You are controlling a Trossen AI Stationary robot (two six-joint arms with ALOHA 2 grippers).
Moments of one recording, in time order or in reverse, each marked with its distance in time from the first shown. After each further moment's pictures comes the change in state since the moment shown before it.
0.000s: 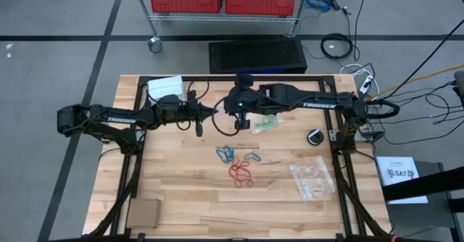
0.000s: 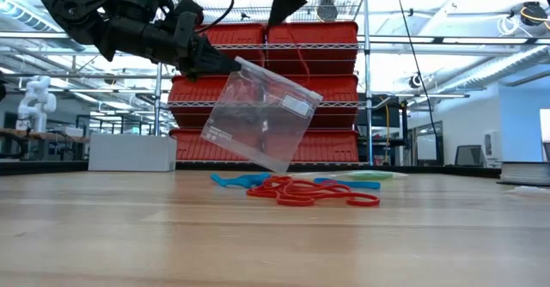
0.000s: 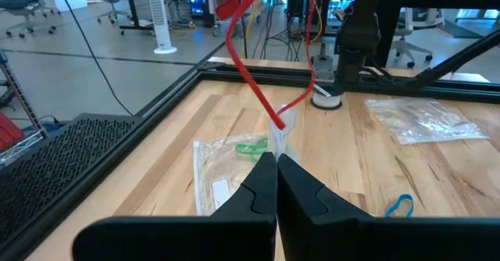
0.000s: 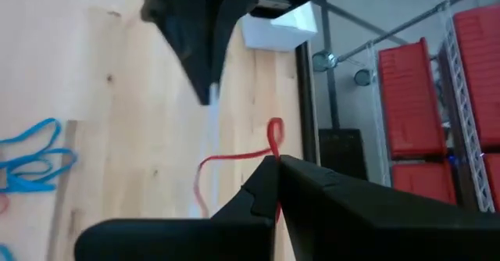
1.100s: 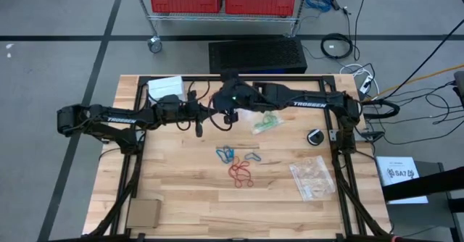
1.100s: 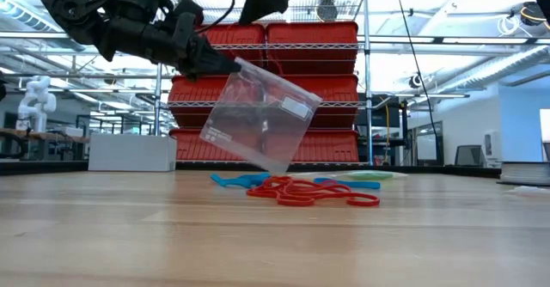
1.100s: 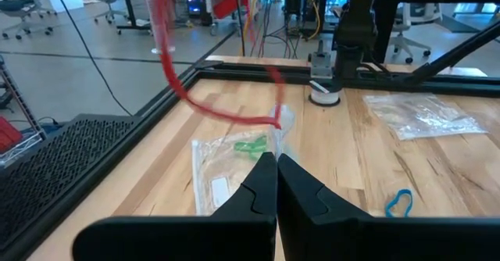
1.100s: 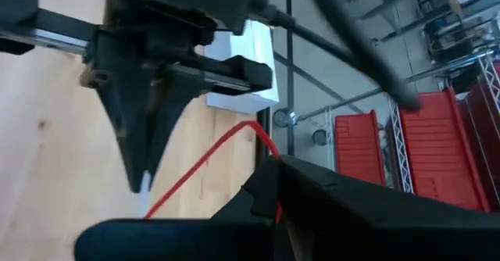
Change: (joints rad) left arm 0.000 0.000 0.000 -0.007 0.009 0.015; right arm -0.043 0.068 0.000 0.302 -0.021 -0.287
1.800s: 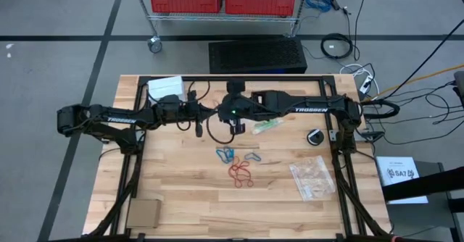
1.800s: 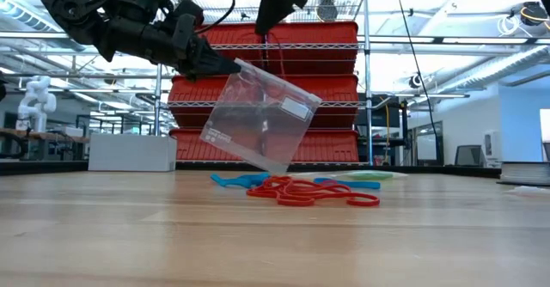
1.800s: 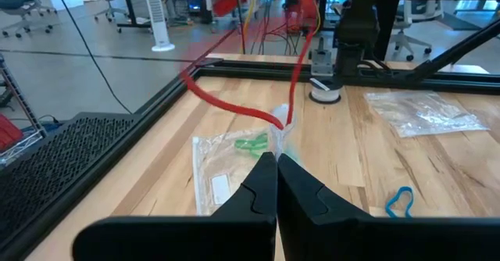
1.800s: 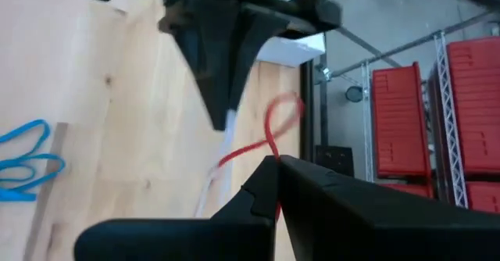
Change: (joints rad) left arm 0.000 0.000 0.000 -0.009 -0.002 0.003; right arm 0.061 -0.005 0.000 -0.220 0.053 0.196
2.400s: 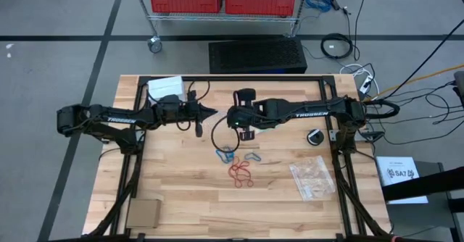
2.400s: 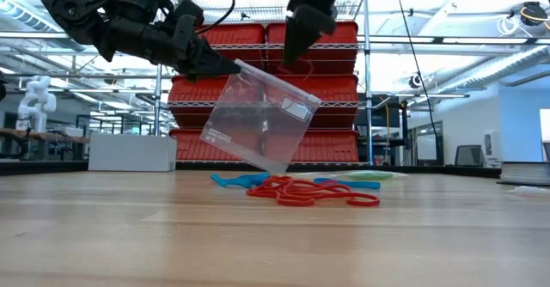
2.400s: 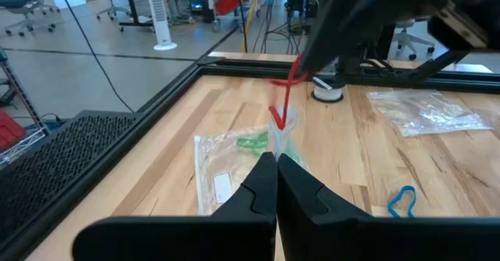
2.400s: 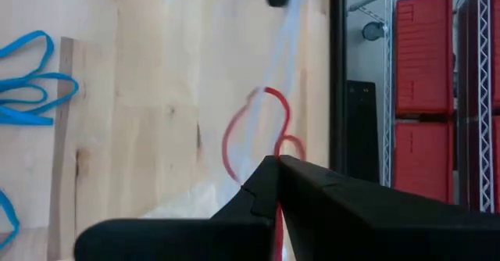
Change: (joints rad) left arm 0.000 0.000 0.000 -0.003 -0.007 0.000; right arm 0.033 -0.044 -0.181 -0.100 0.073 0.171
